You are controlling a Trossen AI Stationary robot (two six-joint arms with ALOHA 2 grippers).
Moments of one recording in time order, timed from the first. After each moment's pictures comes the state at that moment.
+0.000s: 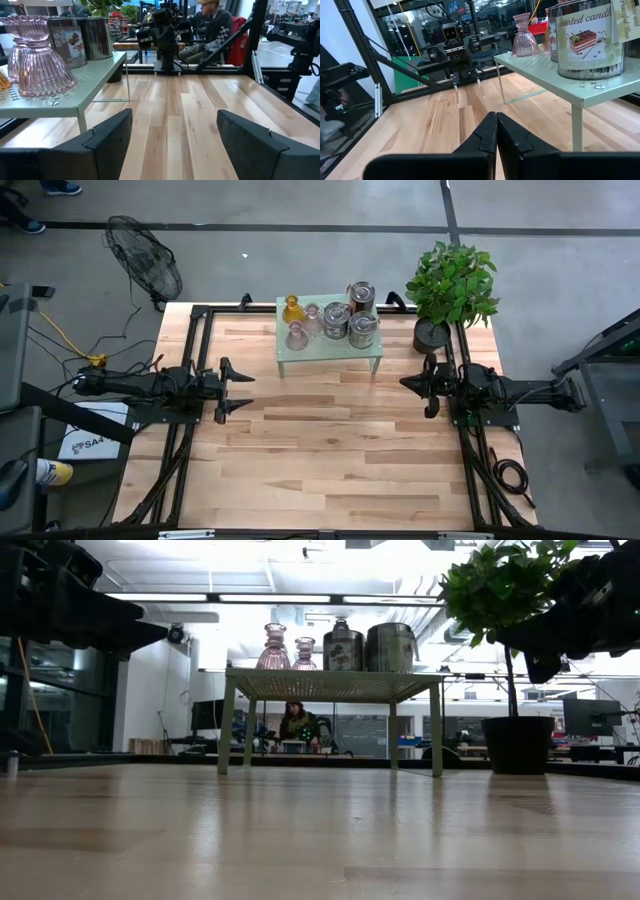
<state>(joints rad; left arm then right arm) -0.13 0.04 0.02 0.03 -0.16 0.00 -0.03 0.08 0.01 0.06 0.10 0.24</state>
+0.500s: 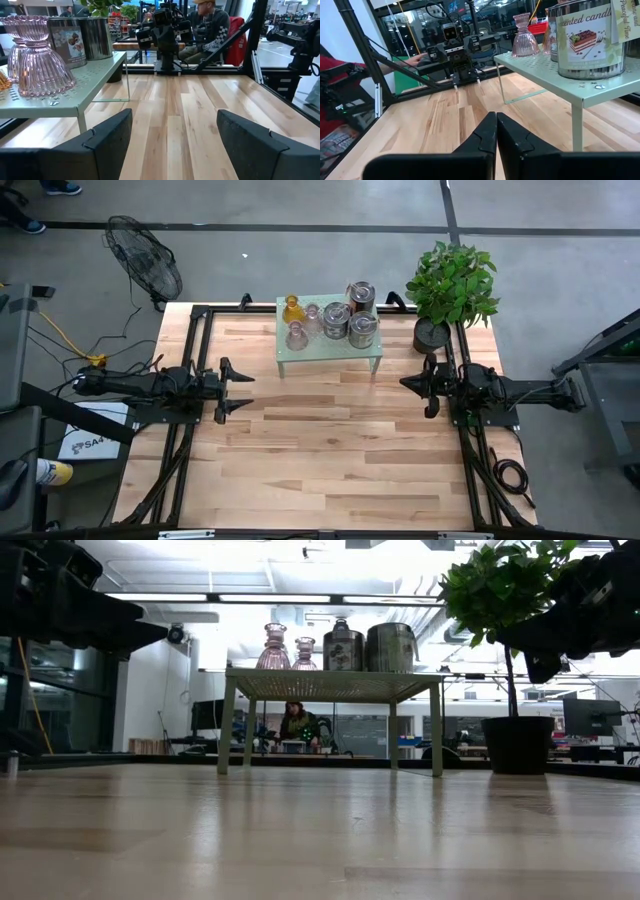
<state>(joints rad) -0.13 0.04 0.02 0.03 -0.16 0.00 -0.03 0.08 0.01 0.06 0.10 0.24</state>
